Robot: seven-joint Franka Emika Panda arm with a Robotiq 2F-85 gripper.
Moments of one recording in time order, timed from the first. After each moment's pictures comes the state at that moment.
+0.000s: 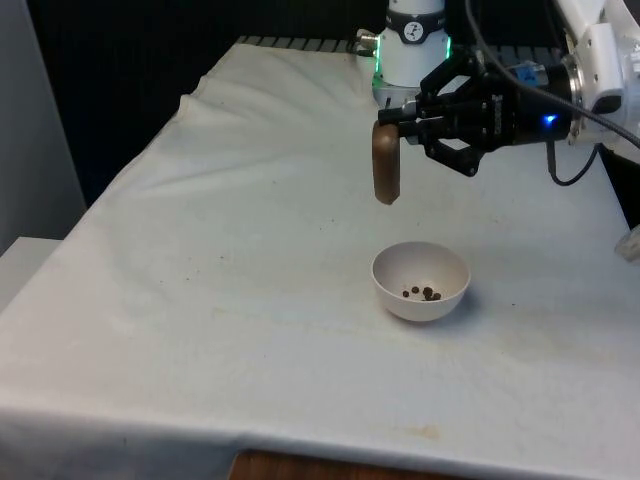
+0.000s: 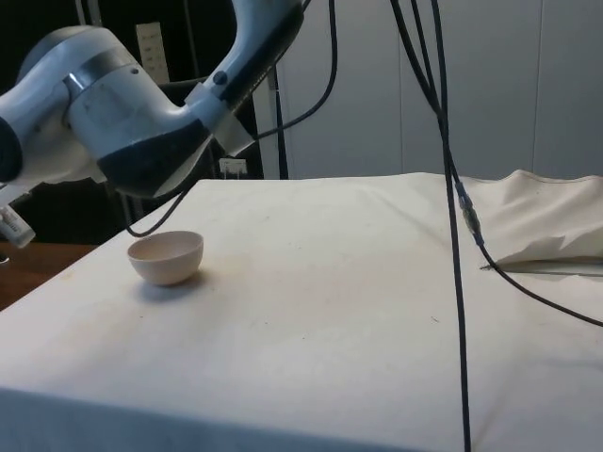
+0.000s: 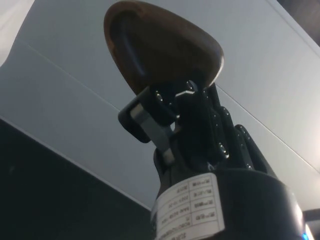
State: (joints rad) arm 0.15 0.97 0.38 -1.20 -1.60 1.26 0.68
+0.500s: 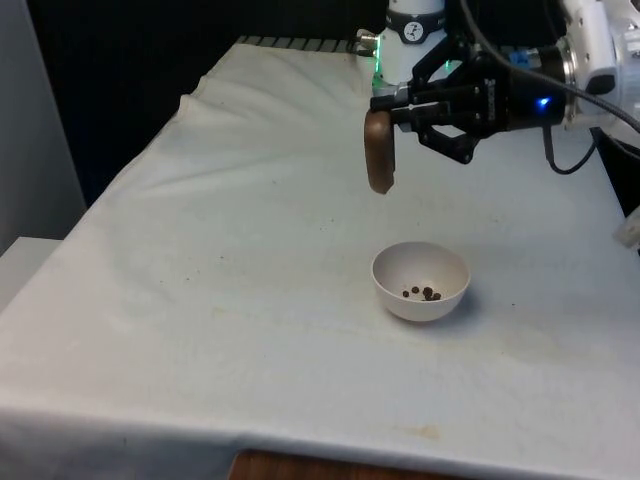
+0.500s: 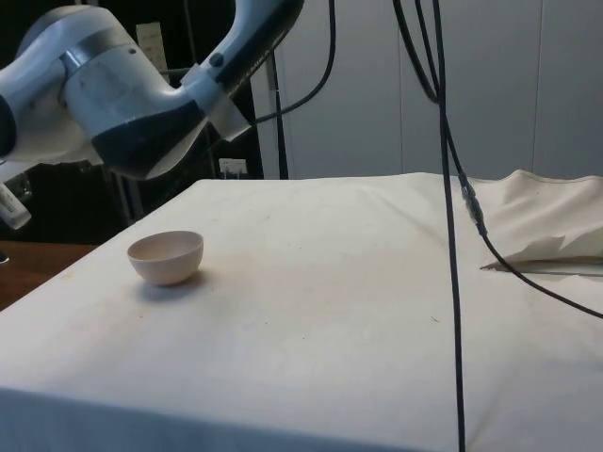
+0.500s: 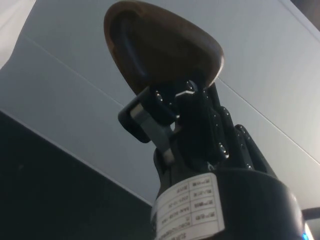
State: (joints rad) arm 0.13 0.94 0.40 -1.20 -1.58 1.26 0.68
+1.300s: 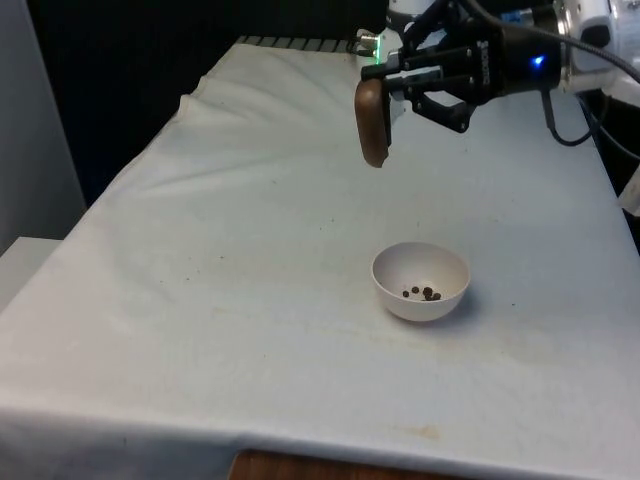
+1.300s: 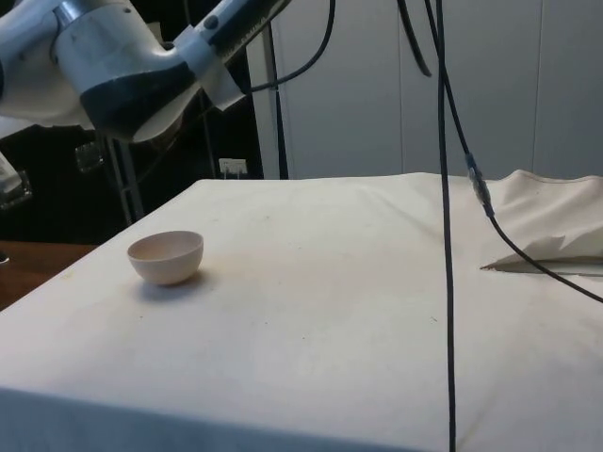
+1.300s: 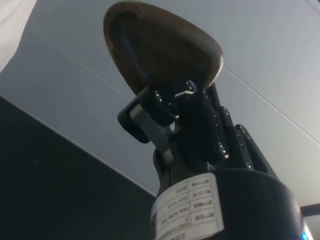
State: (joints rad) arm 0.11 0.88 0.40 -1.20 -1.52 1.26 0.67
